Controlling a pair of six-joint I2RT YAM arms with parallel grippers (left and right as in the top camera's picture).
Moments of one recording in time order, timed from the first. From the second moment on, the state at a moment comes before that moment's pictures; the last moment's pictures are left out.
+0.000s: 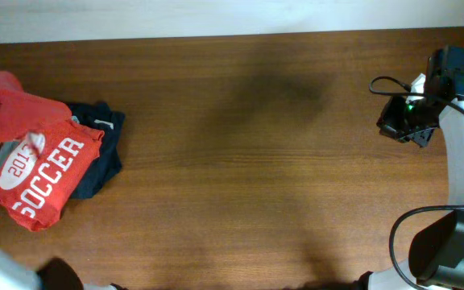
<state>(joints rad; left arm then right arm) 0.64 1.62 2.32 -1.56 0.51 -0.10 -0.28 1.71 1.60 -1.26 -0.20 0.31</state>
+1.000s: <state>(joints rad) 0.70 1.47 1.28 -0.81 0.65 -0.30 -0.28 1.71 1.60 -1.26 -0.21 0.31</state>
